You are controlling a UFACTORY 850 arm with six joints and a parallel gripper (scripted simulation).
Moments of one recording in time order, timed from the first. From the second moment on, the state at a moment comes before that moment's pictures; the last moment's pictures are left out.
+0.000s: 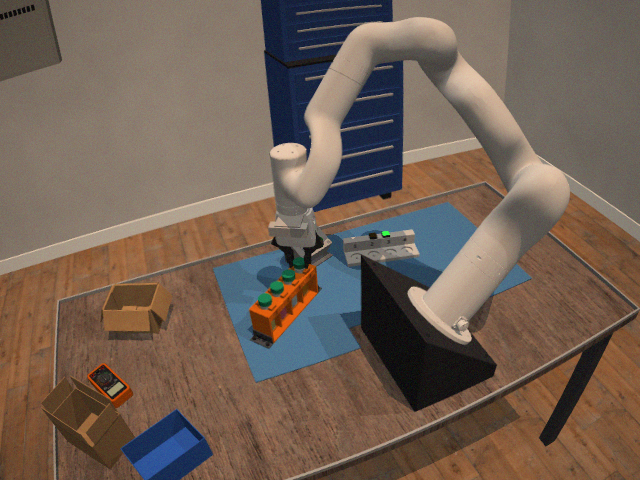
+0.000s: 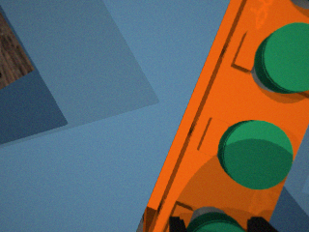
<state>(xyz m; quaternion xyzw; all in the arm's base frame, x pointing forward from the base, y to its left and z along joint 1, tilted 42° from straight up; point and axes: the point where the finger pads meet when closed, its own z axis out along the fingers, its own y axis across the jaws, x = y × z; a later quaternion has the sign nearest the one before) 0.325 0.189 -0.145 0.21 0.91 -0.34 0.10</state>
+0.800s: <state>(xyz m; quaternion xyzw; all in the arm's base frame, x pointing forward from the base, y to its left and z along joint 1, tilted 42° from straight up) 0.325 0.189 -0.145 0.48 0.80 -0.30 0.20</state>
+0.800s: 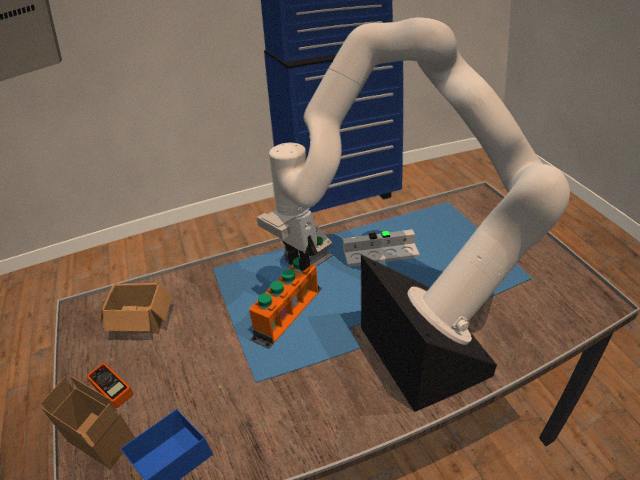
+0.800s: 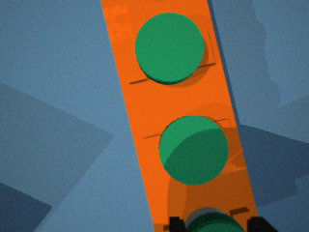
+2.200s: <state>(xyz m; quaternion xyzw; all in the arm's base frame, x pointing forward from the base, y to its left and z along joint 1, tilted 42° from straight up) 0.324 0.188 -0.145 0.24 0.90 -0.33 0.13</state>
